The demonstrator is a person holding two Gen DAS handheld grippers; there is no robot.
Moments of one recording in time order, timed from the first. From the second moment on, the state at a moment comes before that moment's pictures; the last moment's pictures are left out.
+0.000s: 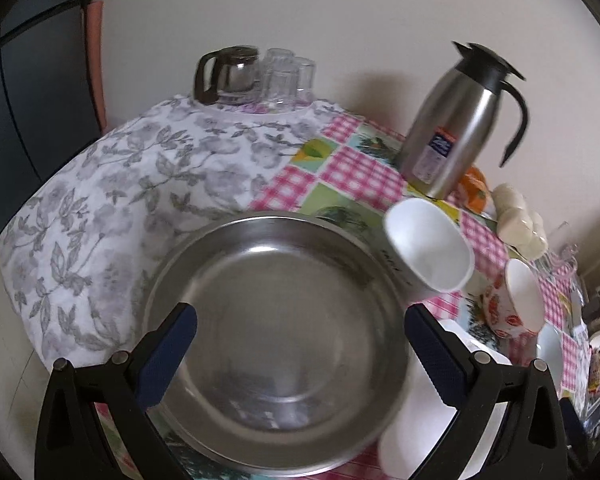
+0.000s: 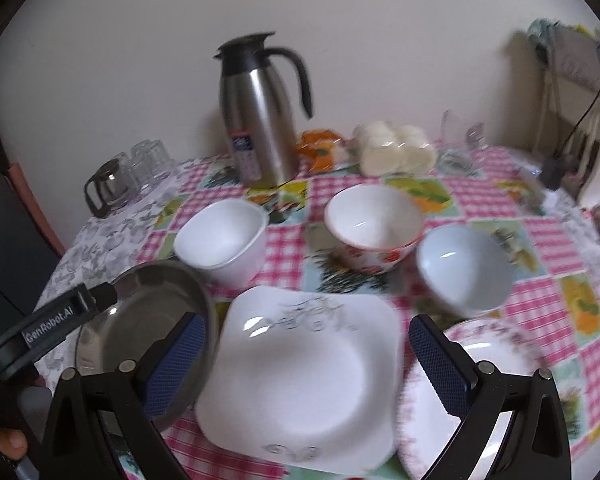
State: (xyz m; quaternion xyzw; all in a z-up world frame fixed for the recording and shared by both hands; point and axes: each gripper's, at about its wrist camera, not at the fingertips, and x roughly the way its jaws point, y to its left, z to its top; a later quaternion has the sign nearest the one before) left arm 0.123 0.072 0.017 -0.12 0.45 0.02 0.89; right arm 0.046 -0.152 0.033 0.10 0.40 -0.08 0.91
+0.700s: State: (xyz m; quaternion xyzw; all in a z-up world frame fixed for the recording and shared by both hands) left arm 0.128 0.187 -0.046 -0.20 0.52 0.13 0.82; right arm 0.075 -0.076 -0.031 0.07 0.46 -0.01 0.89
